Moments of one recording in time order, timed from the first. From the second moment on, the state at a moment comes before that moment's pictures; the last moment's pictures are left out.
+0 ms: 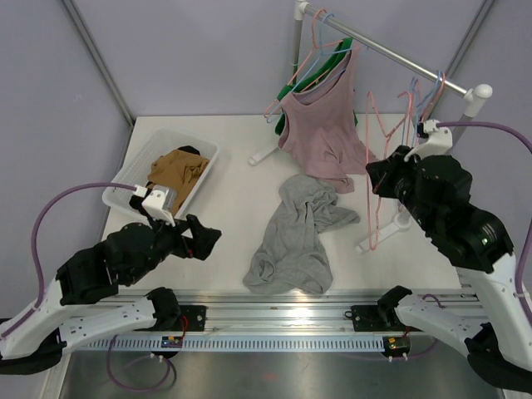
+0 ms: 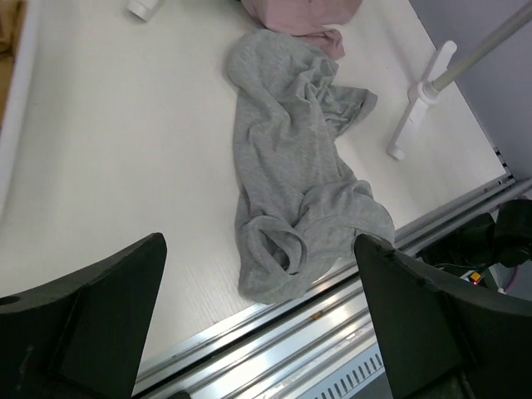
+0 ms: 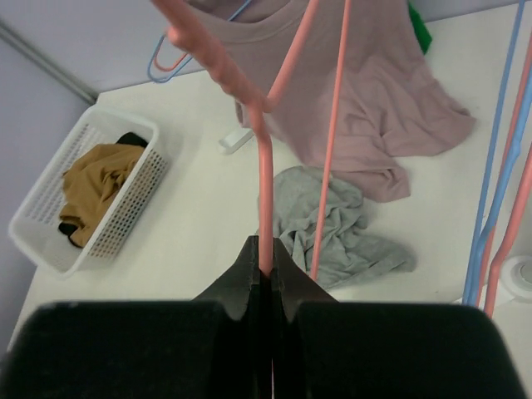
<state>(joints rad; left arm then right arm) -1.09 0.58 1.04 -0.88 -0.44 -0.58 0.60 0.85 1.41 -0.82 0.31 0.49</state>
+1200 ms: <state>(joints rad) -1.09 0.33 0.94 -1.00 -0.62 -0.60 0.30 1.30 1.64 -0.84 0.59 0.51</state>
